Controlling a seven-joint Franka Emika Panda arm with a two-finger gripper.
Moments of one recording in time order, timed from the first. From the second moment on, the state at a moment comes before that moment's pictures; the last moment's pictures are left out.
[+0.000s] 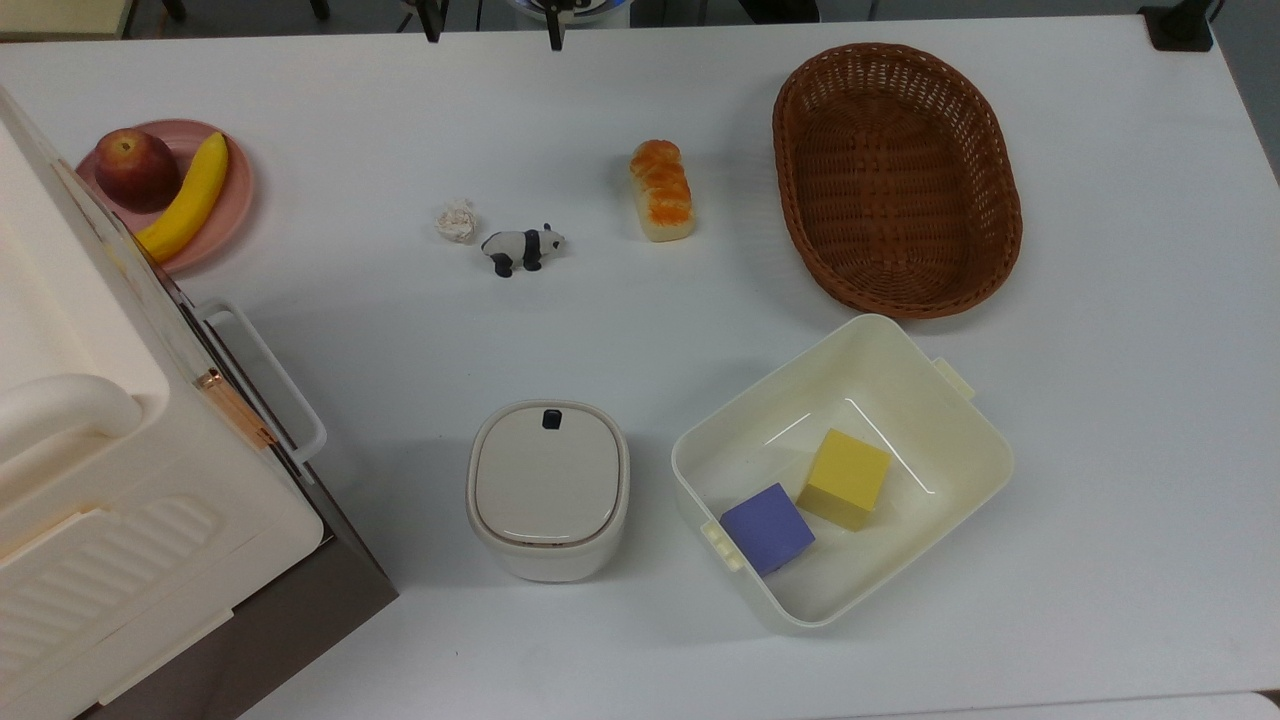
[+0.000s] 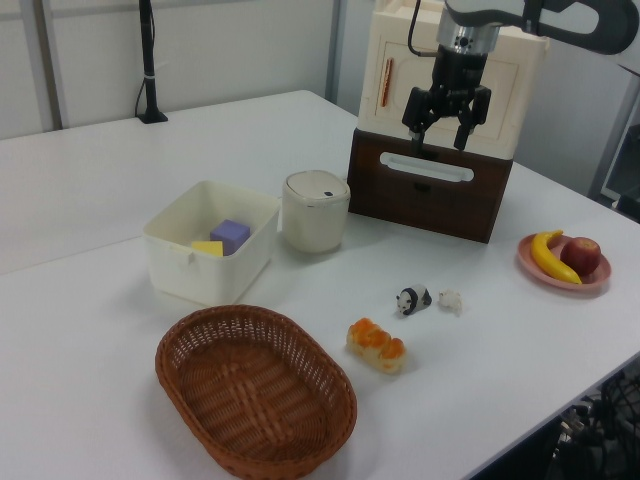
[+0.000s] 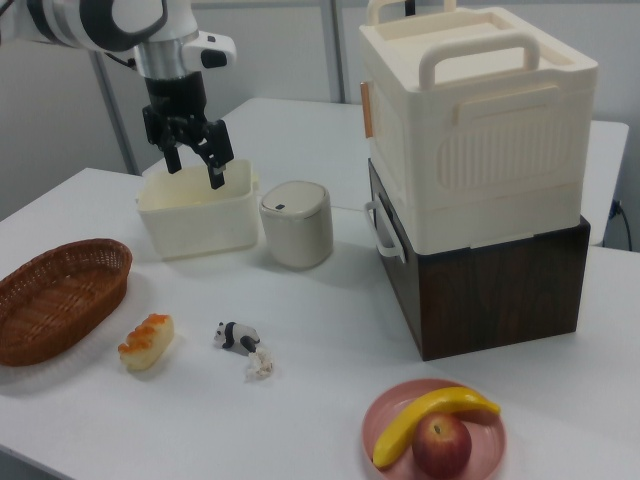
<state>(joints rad) -0.04 0.02 0.00 -1.56 0.04 1.59 0.07</state>
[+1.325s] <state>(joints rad) -0.04 -0.02 -0.01 -1.68 0.04 1.64 0.10</state>
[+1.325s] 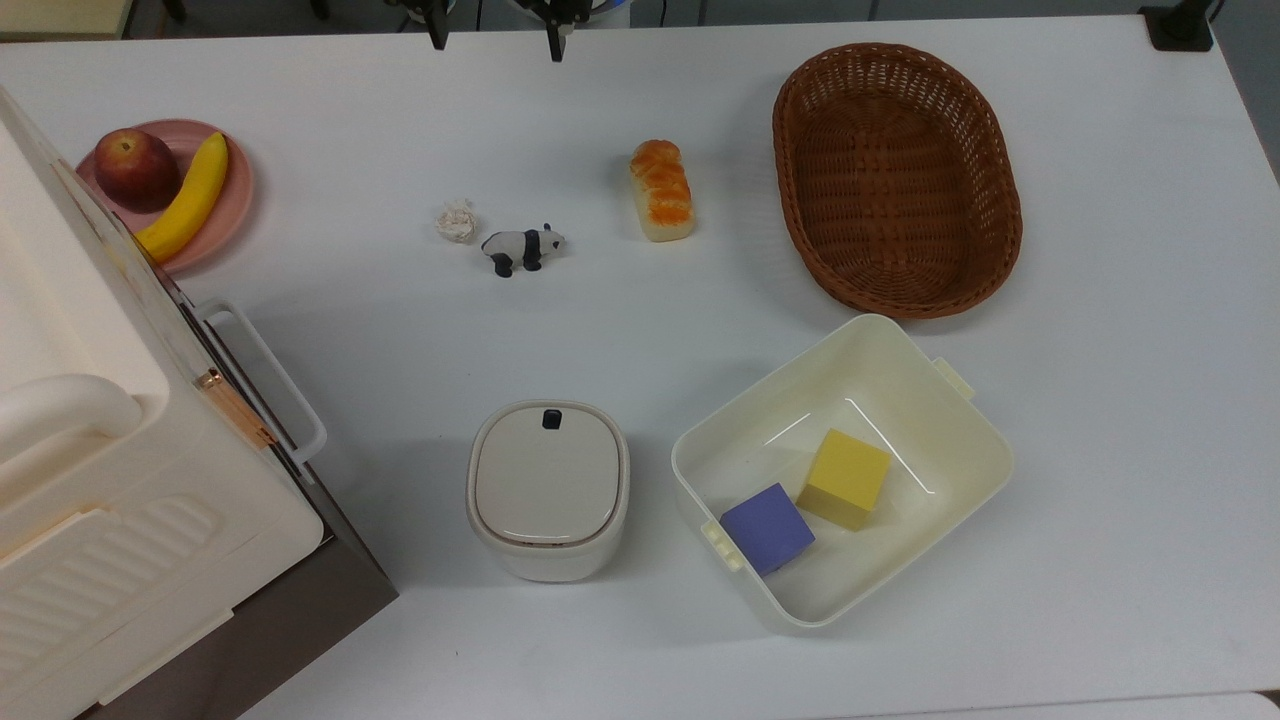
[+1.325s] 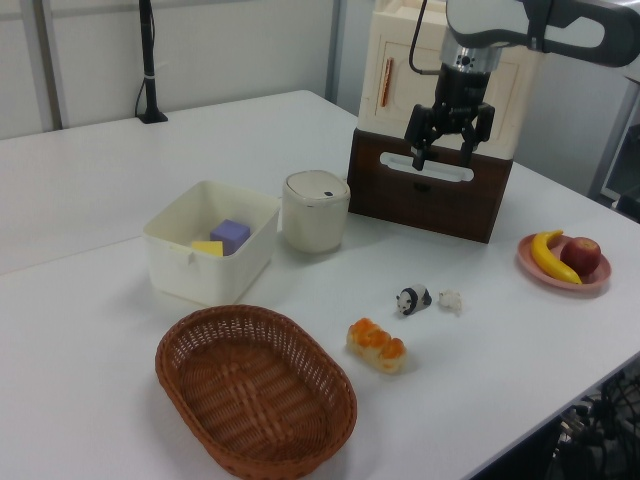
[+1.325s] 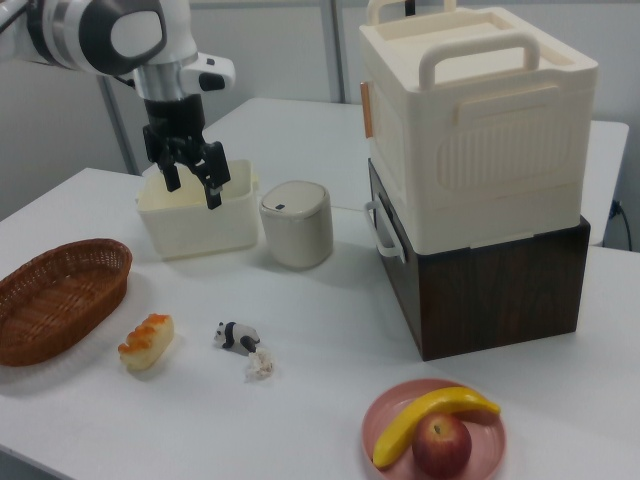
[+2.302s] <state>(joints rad) -0.04 -0.12 0.09 -2.11 0.04 1.97 -0.01</state>
